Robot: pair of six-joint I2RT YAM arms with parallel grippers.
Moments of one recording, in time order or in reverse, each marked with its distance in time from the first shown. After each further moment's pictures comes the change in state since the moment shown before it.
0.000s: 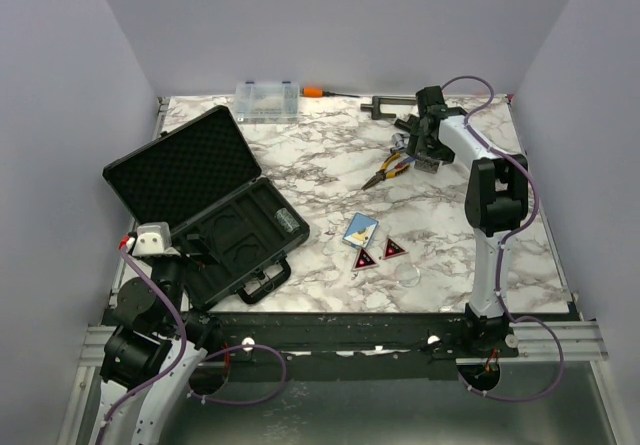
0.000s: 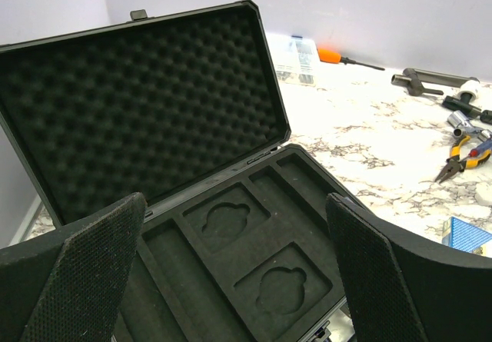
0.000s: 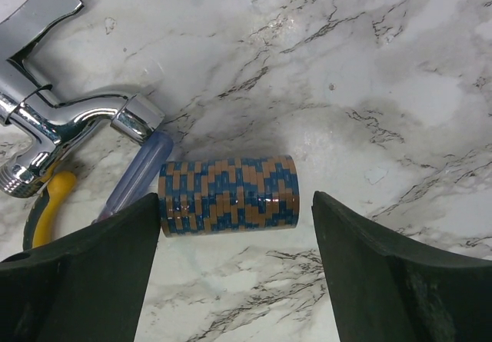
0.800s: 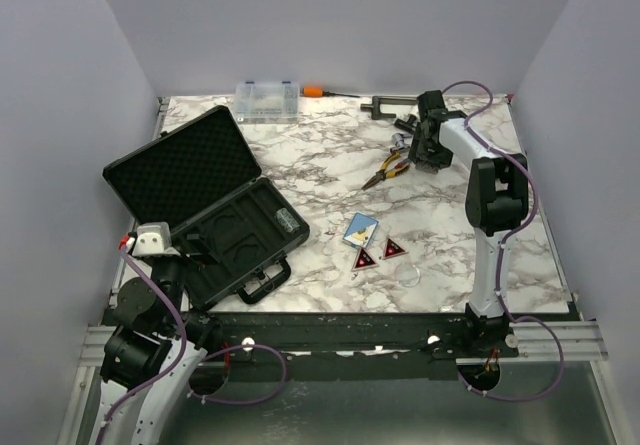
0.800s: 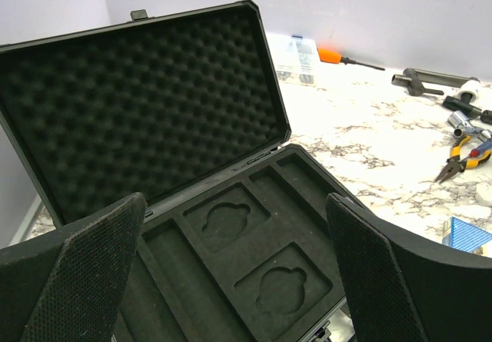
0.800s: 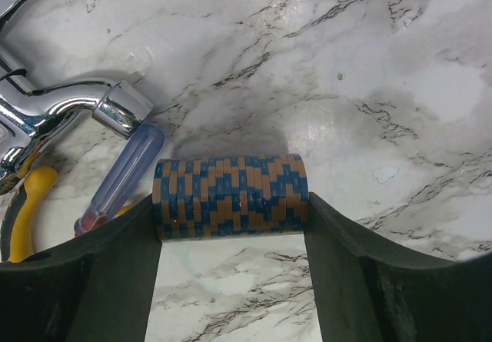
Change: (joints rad) left arm 0.001 0.000 0.000 0.000 0.000 0.000; right arm -0.009 0.003 -0.037 0.015 -0.031 -0.005
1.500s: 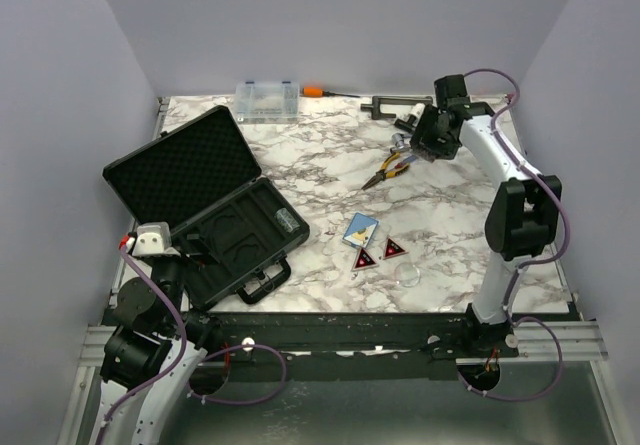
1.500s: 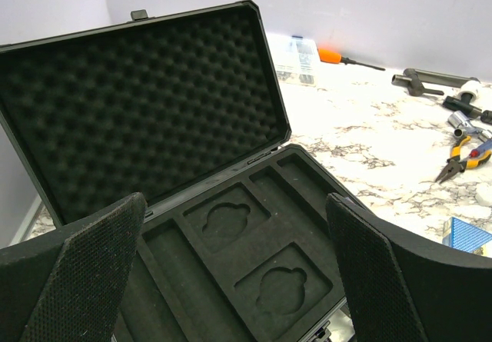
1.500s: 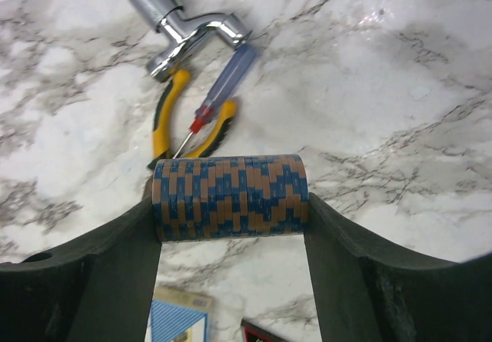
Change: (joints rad) left arm 0.002 0.000 0.000 0.000 0.000 0.000; right arm -0.003 -0.254 -0.072 -0.060 -0.182 0.101
